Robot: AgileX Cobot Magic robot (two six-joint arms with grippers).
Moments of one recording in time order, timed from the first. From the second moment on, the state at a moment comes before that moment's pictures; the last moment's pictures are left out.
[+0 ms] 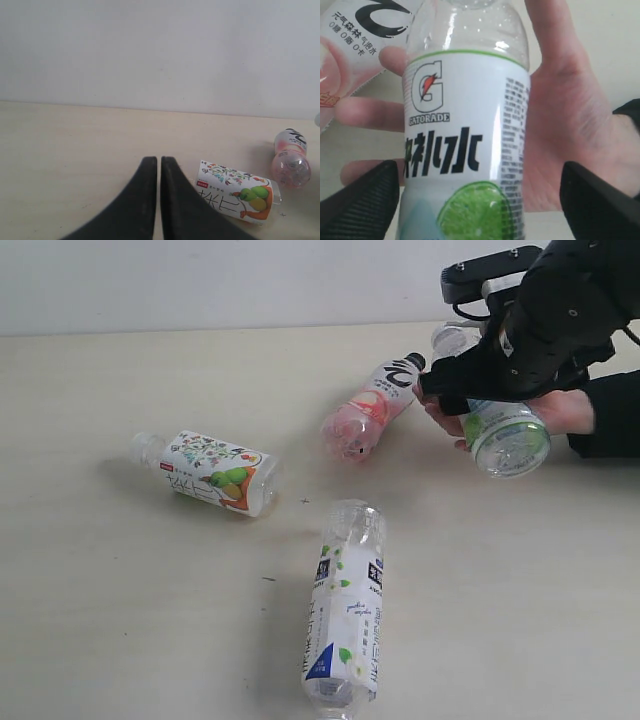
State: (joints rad) left arm -0.05 0.01 0.00 -0.05 0.16 -0.09; right arm 0.43 1.74 -1.09 -0.58 0.60 0.71
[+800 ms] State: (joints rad) left arm -0.05 0.01 0.00 -0.05 0.16 -0.09; right arm 0.43 1.02 -0.84 -0.54 0.64 0.64
